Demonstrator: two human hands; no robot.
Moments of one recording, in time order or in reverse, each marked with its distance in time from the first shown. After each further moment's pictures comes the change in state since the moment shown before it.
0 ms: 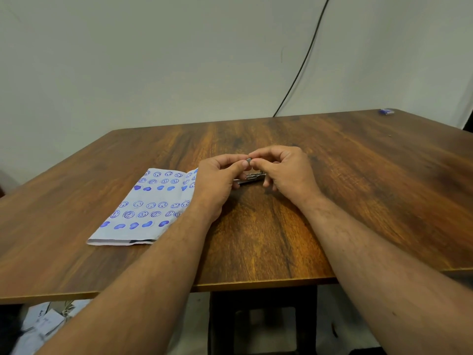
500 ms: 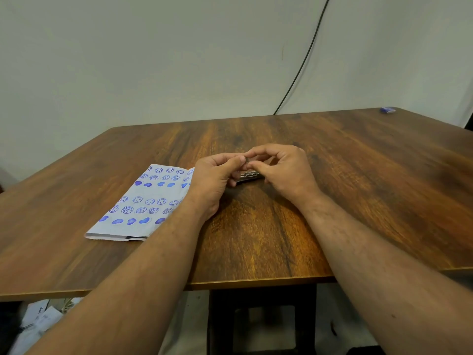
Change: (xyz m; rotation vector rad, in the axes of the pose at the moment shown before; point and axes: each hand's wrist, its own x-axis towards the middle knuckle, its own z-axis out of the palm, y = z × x) left_hand 0.009 -0.008 -0.005 -0.169 -0.051 -0.069; right_hand -0.001 -0.002 0.002 -0.159 -0.001 -0.211
